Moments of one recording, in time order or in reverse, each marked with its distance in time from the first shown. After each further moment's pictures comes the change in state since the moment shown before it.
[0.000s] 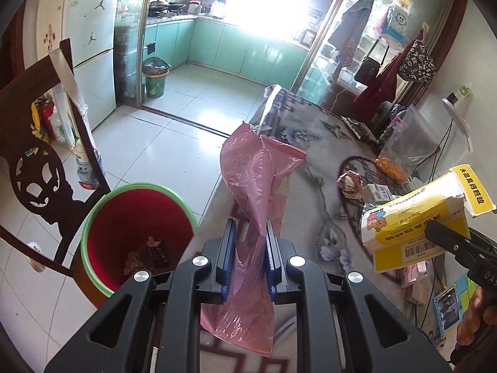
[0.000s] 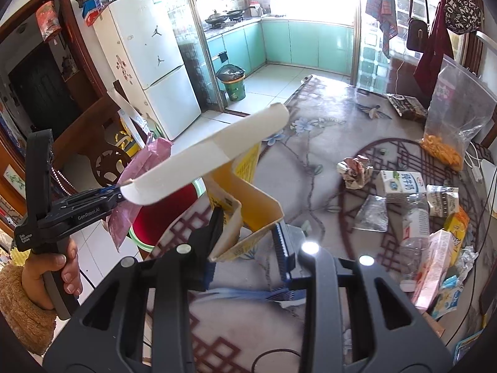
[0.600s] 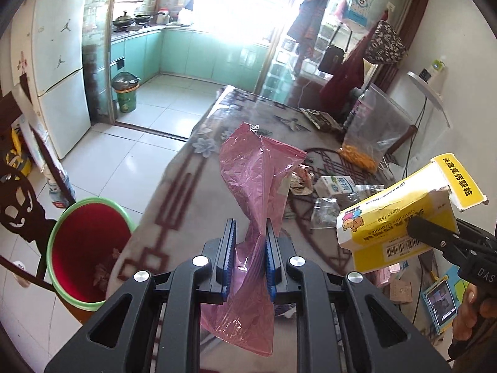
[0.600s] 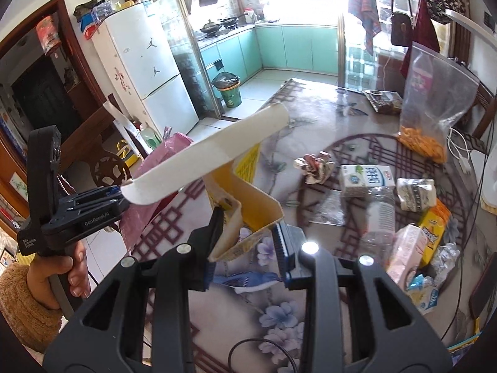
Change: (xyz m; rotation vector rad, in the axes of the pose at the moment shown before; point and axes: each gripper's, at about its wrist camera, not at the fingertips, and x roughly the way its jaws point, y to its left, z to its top) left arm 0.007 -0.111 -0.013 0.098 -0.024 -0.054; right arm -0.040 -0.080 -0.014 0.024 -0.030 0.030
